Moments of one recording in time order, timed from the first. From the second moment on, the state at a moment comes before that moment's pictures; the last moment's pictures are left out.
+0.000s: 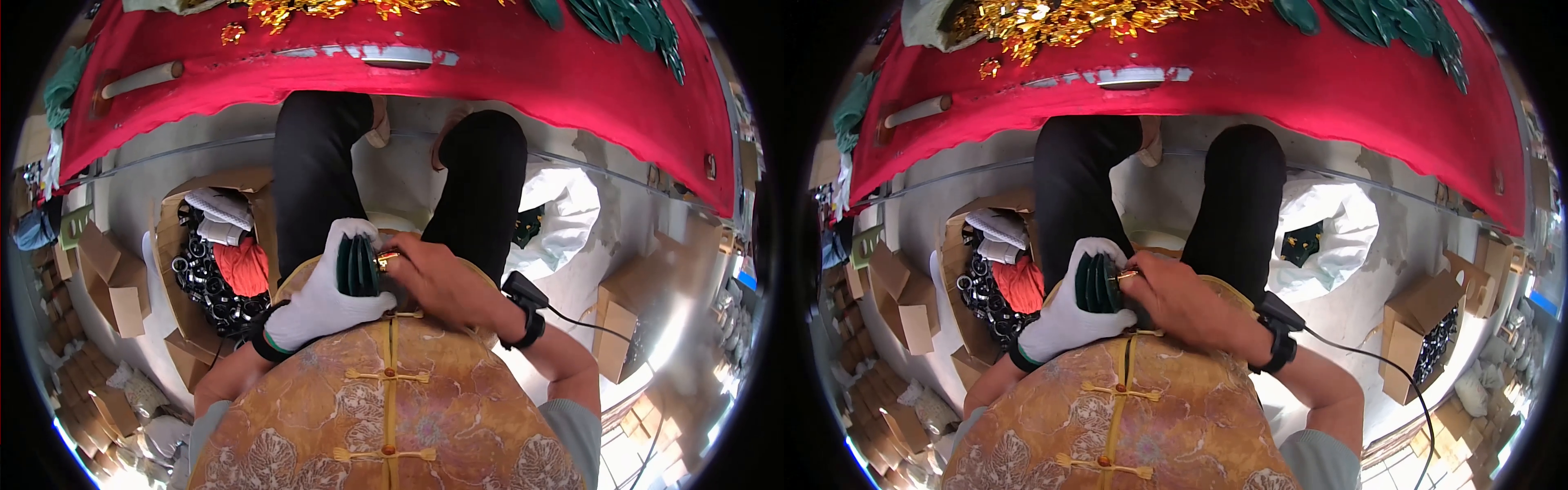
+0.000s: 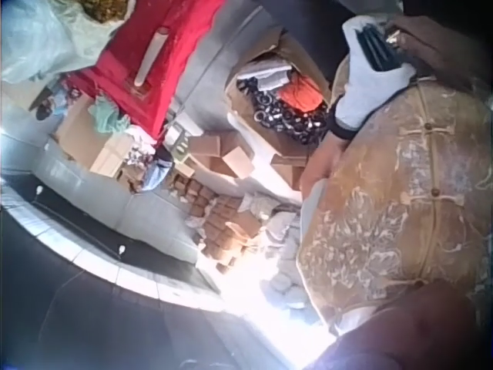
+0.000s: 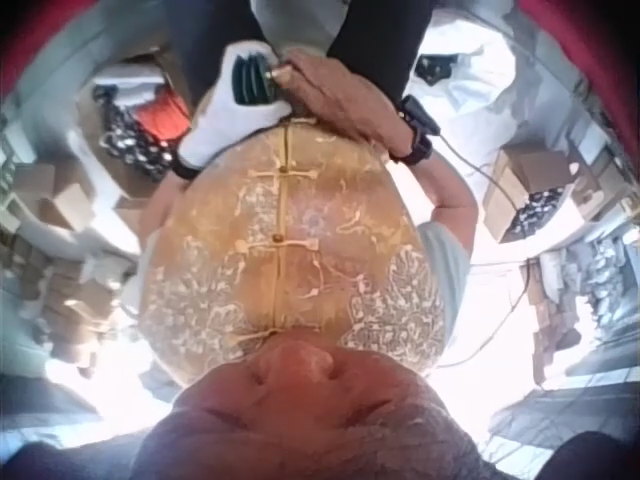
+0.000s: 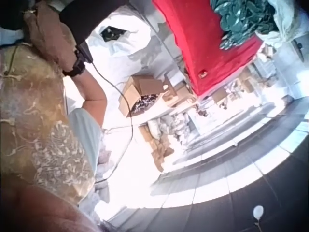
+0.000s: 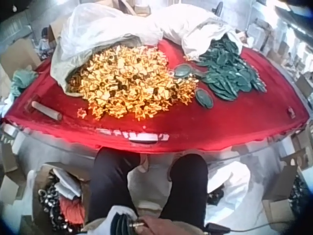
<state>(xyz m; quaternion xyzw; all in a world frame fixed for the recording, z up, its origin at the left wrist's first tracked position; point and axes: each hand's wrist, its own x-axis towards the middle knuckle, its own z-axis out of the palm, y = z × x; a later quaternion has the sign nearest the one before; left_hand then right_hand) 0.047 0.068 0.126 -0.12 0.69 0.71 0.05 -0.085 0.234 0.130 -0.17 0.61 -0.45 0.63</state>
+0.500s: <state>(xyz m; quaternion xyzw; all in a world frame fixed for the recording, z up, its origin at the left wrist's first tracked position) 0.053 0.080 0.140 -0.13 0.63 0.76 0.08 -0.046 0.247 0.125 -0.44 0.73 -0.47 0.22</state>
